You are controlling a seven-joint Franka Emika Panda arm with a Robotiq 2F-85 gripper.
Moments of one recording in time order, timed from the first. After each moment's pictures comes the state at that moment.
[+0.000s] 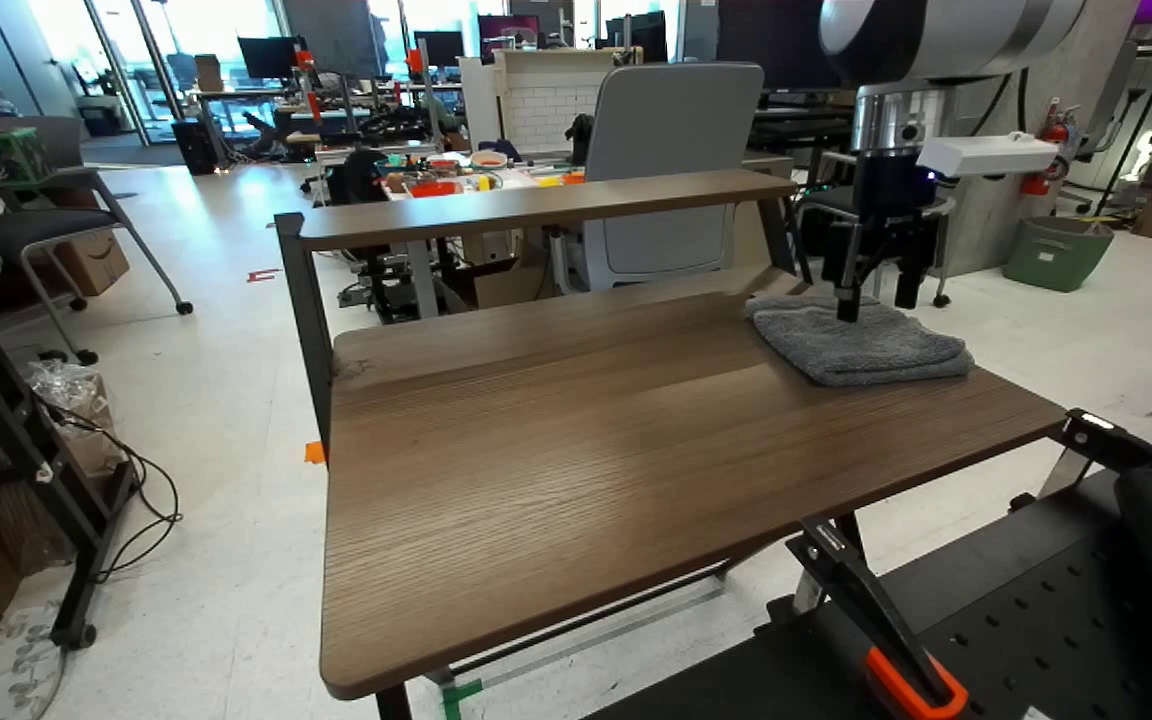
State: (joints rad) arm -0.16 0.68 -0.08 -1.84 0.02 2.36 -0.32
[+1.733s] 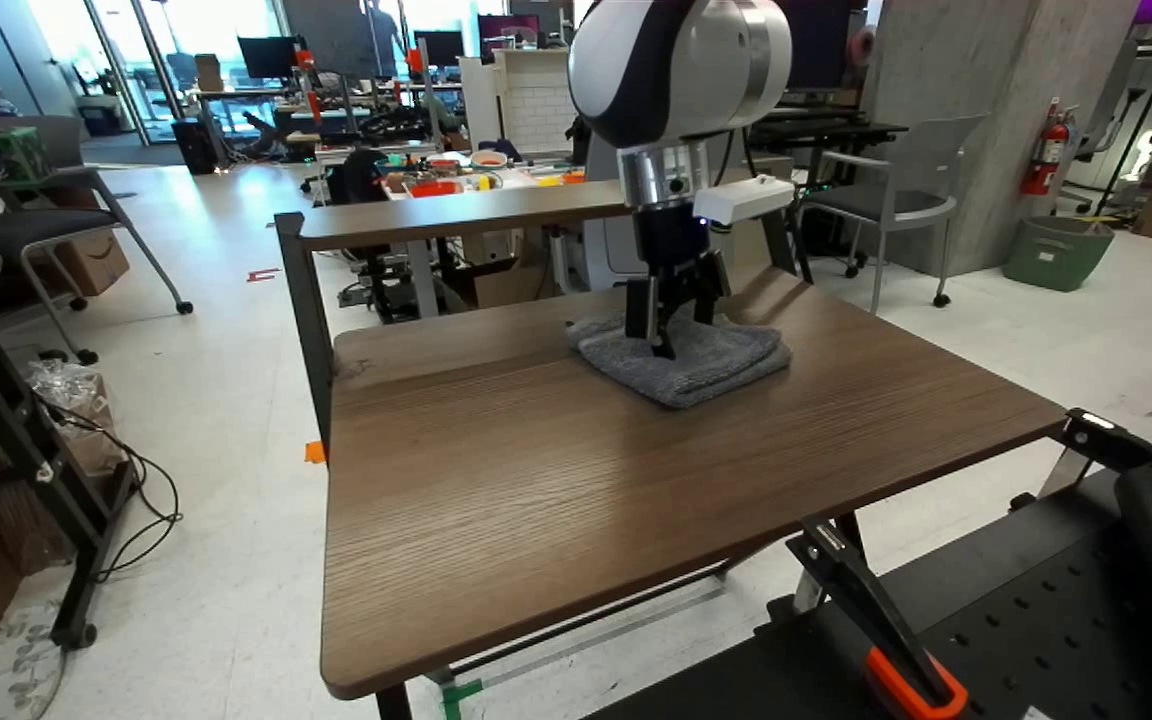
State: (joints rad) arm 0.07 0.94 0.05 -1.46 -0.13 2.16 -0.34
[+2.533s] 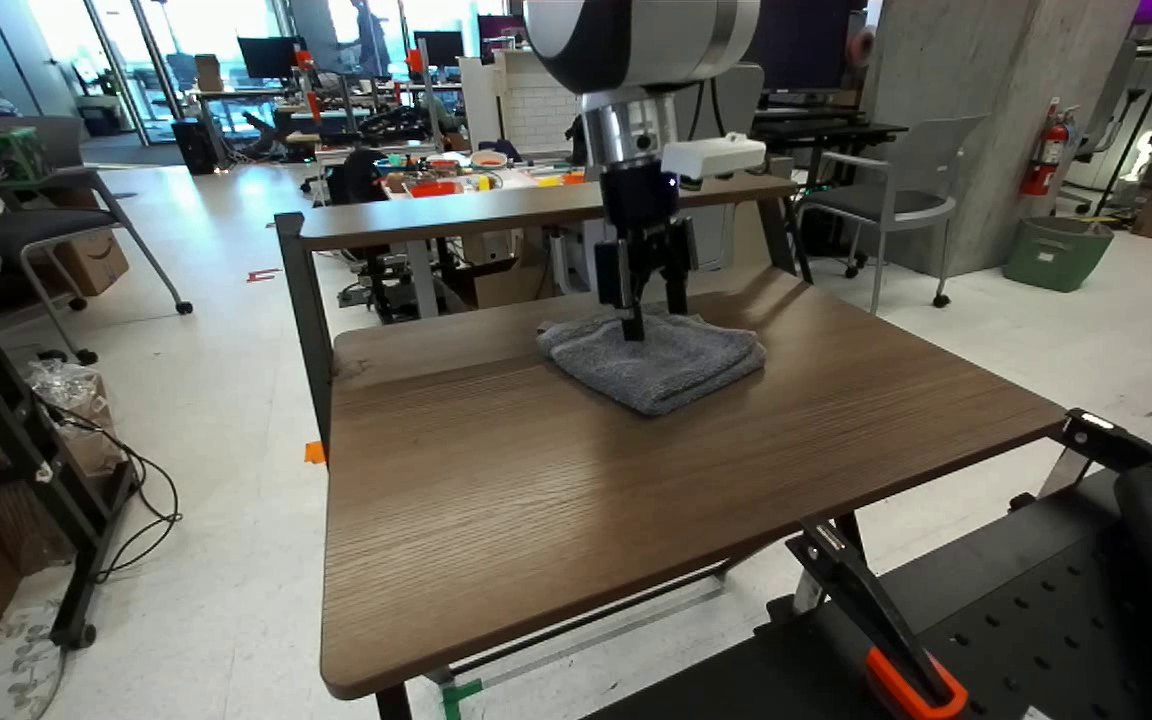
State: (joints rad) arm 0.10 0.89 0.06 -1.44 -0.14 2.10 -0.34
